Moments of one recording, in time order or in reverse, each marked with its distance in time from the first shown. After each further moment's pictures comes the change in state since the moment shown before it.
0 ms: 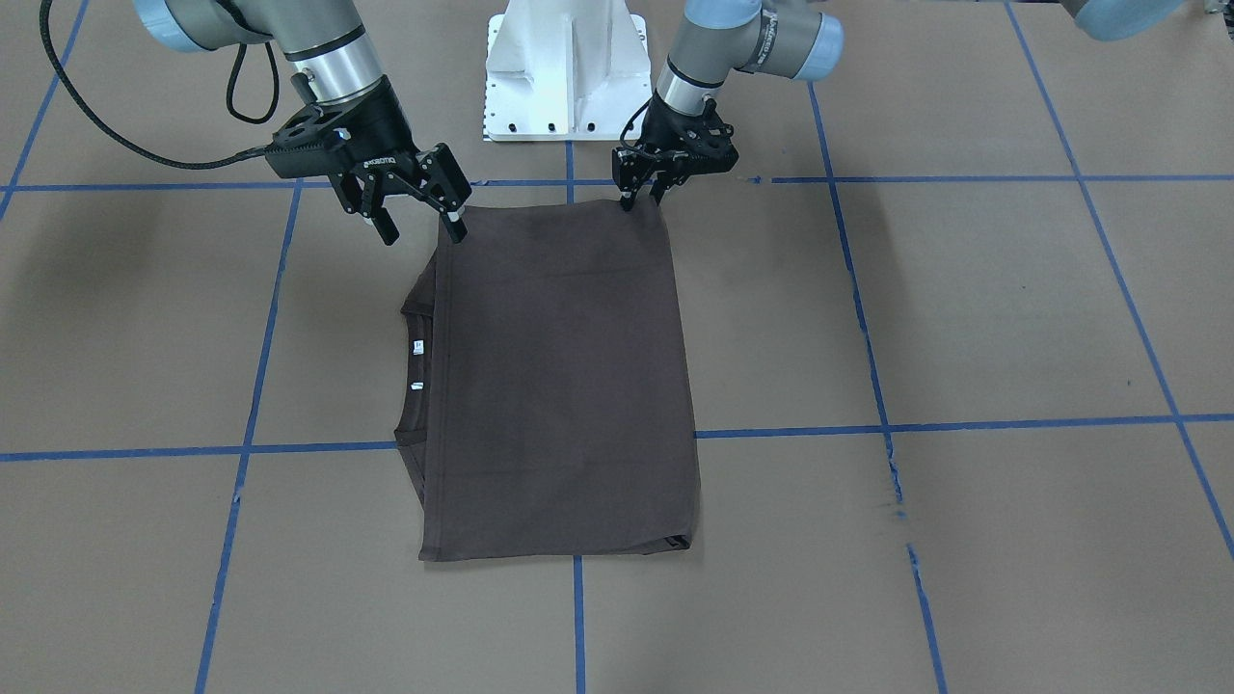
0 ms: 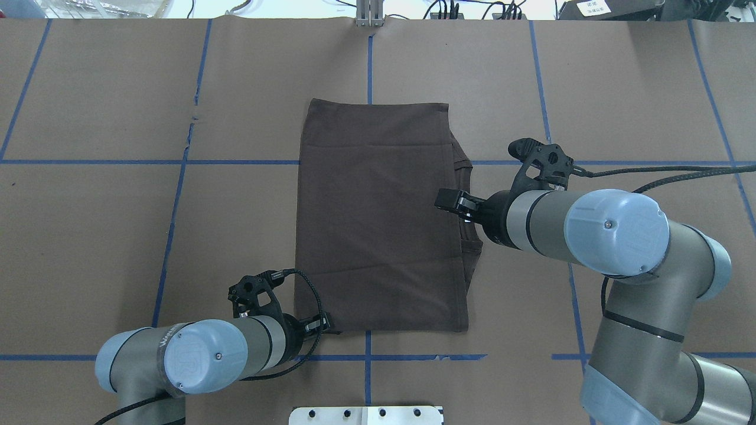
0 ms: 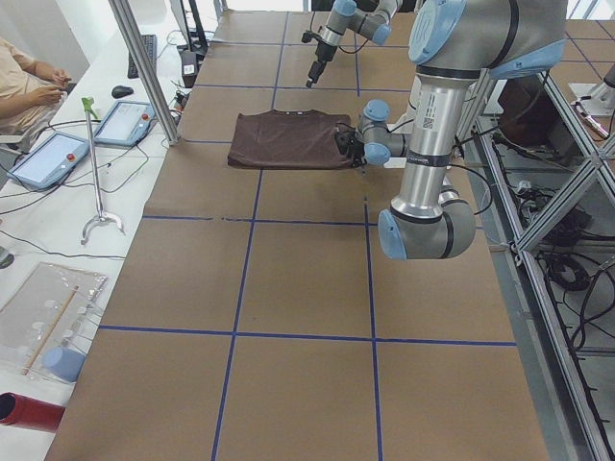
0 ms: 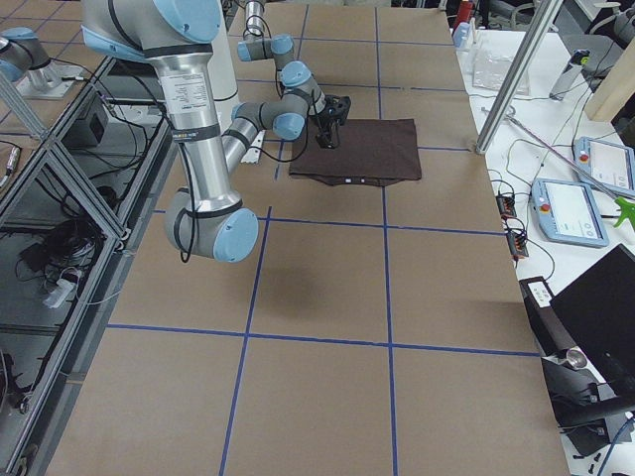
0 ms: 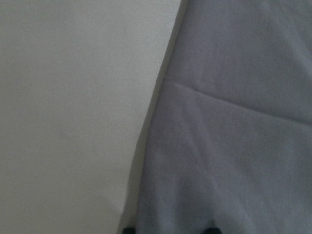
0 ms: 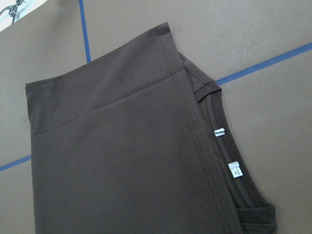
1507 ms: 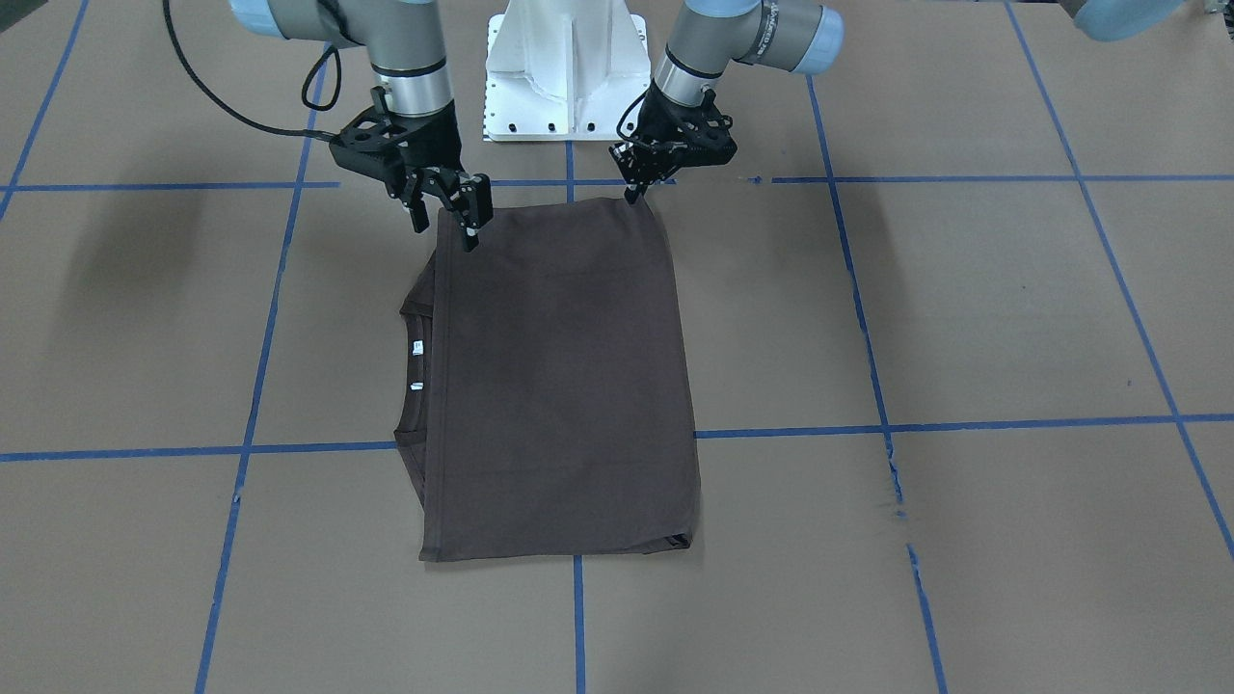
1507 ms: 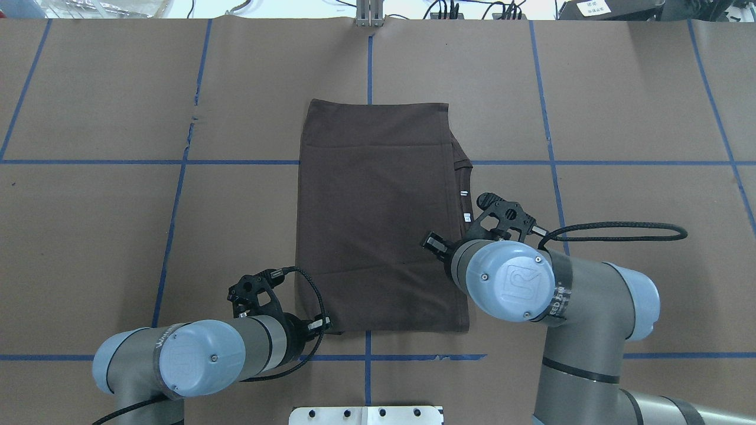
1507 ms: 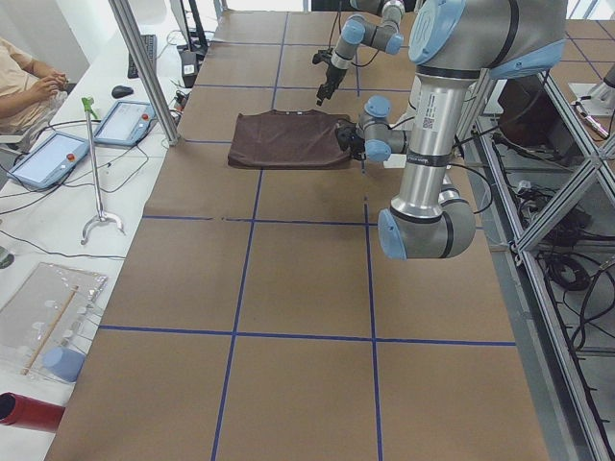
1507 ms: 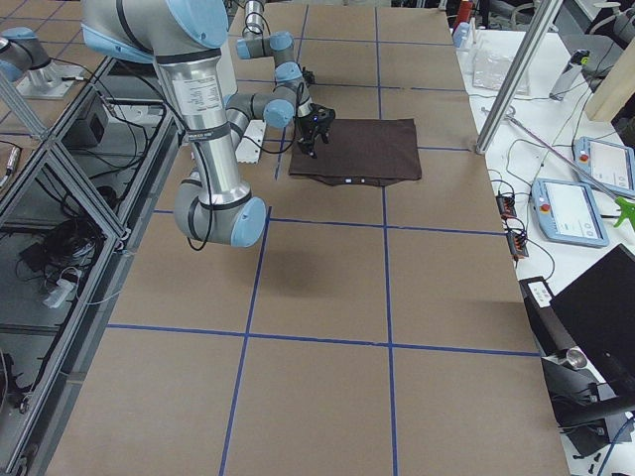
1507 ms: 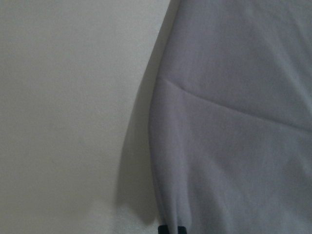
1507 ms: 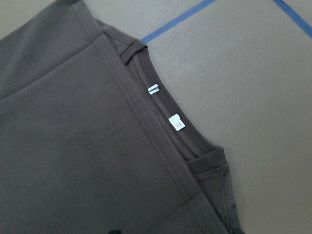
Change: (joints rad) left arm 0.000 -0.002 -0.024 -0.001 0.002 -0.011; right arm -0.159 0.128 -0.073 -0.354 -0.098 0.299
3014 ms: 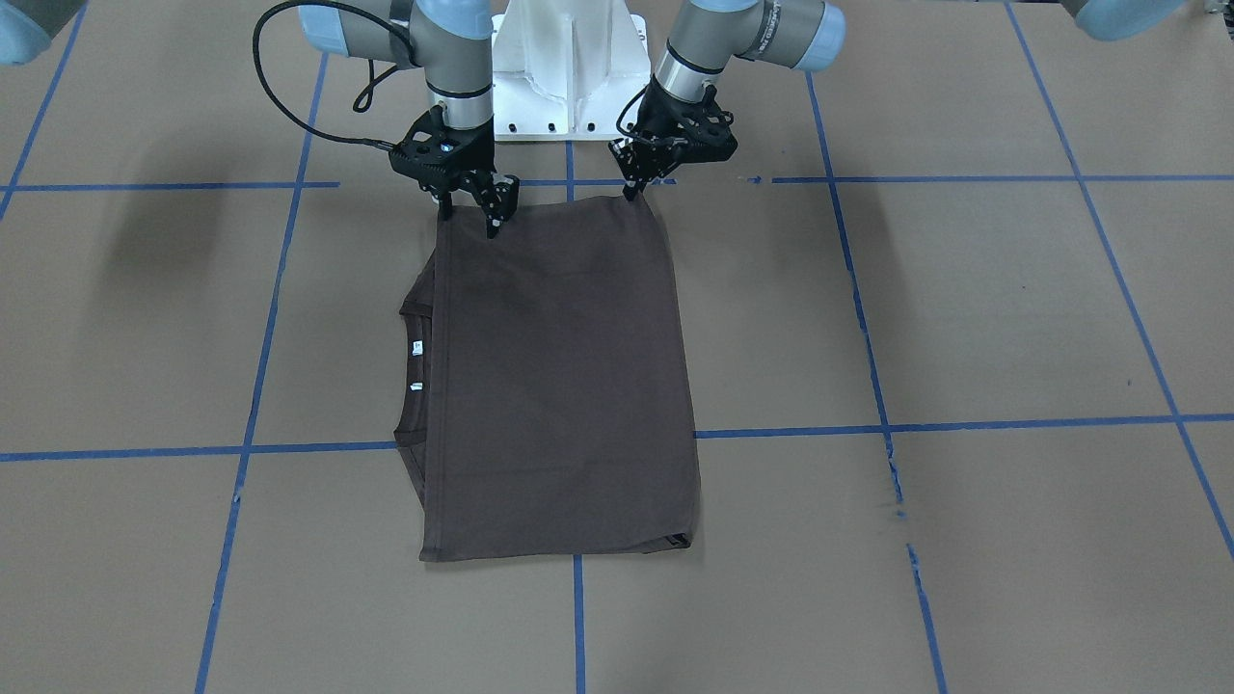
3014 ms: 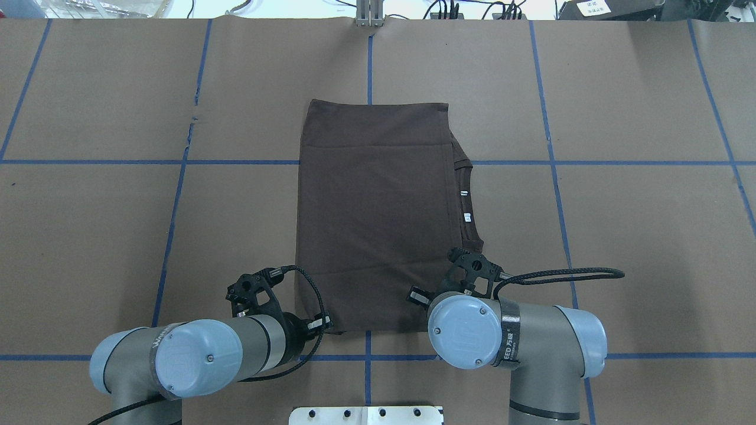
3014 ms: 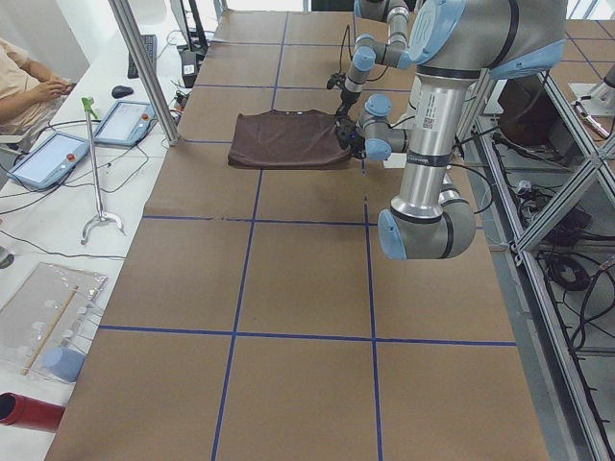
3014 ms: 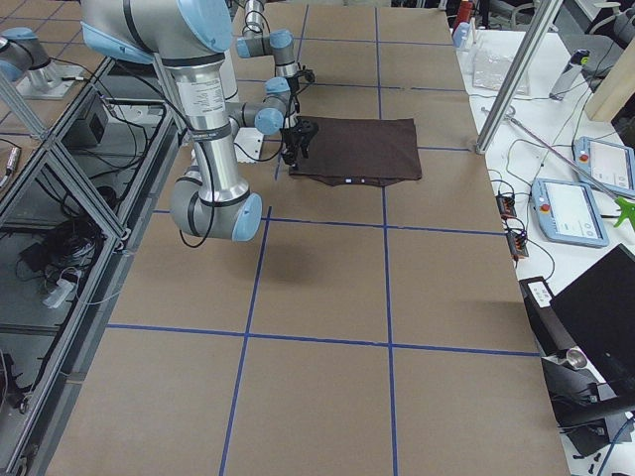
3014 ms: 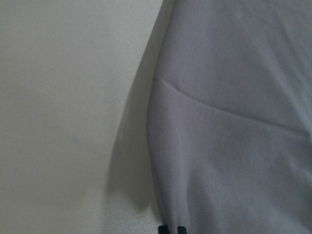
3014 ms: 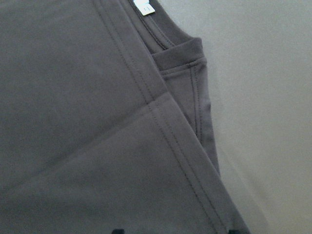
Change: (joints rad) left arm -0.002 0.003 -0.013 -0.001 0.000 0.000; right arm -0.111 0.018 -0.108 -0.012 0.000 -0.011
